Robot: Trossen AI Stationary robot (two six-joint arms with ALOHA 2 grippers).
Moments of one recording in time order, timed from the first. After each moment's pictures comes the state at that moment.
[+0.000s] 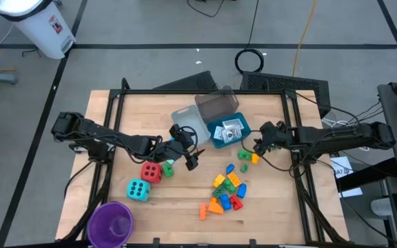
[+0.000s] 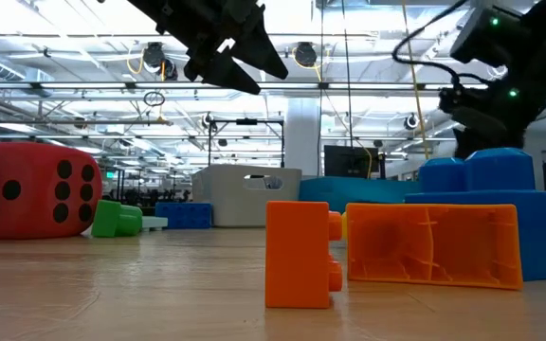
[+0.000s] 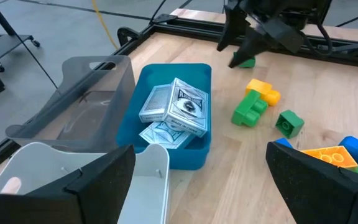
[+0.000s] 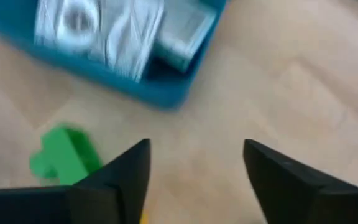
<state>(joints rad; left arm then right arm) -0.18 1.54 1.01 0.00 -0.57 -0.27 -0.07 0.85 0.44 -0.63 0.41 0.64</state>
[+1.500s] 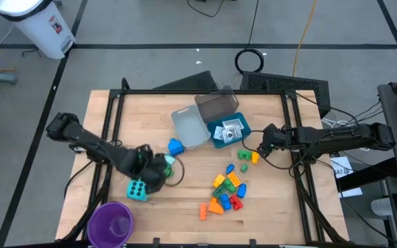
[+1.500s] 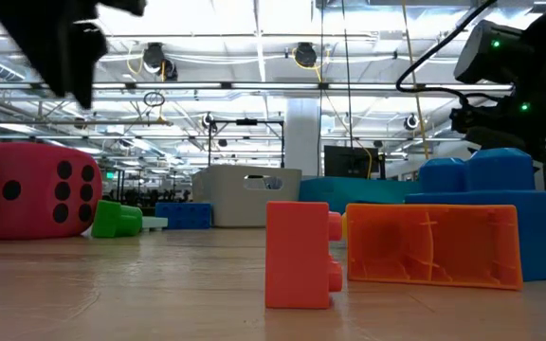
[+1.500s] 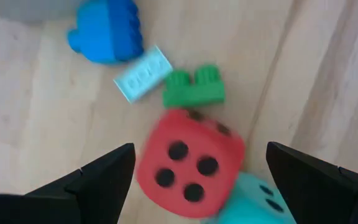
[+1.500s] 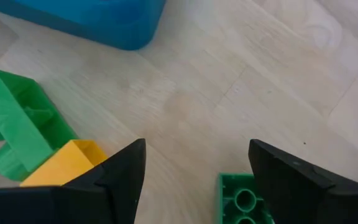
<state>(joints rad) -0.46 1.51 1.21 -1.19 -0.24 -0.73 -0.10 0.86 0.41 -0.72 0.34 0.74</state>
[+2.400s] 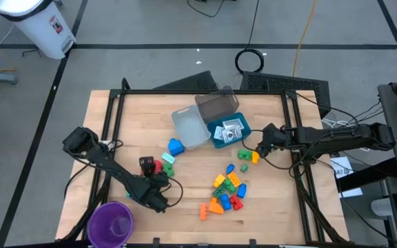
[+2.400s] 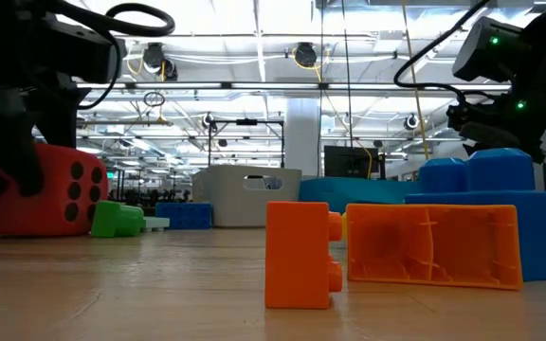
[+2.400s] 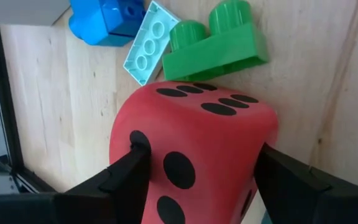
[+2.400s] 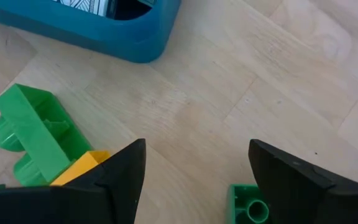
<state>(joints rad) -0.60 1.83 1.14 -1.18 -0.42 -0.76 -0.10 0.86 0.41 -0.68 0.34 0.74</state>
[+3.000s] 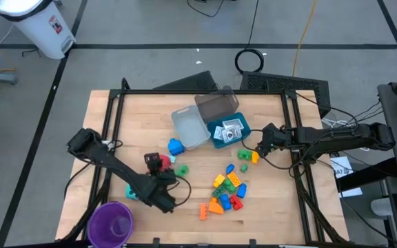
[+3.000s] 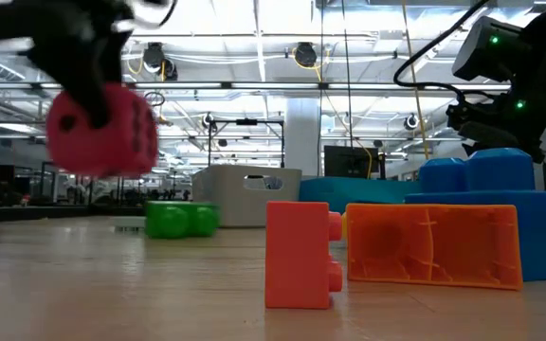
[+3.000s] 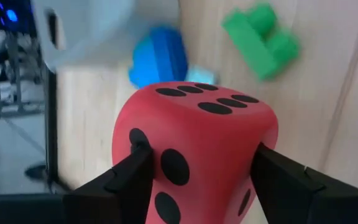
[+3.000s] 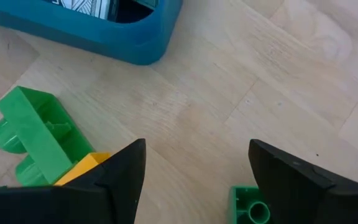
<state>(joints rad) -0.56 1.84 1.45 -1.46 -0.56 -0.77 -0.10 0.86 0.41 -0.67 0.34 0.74</state>
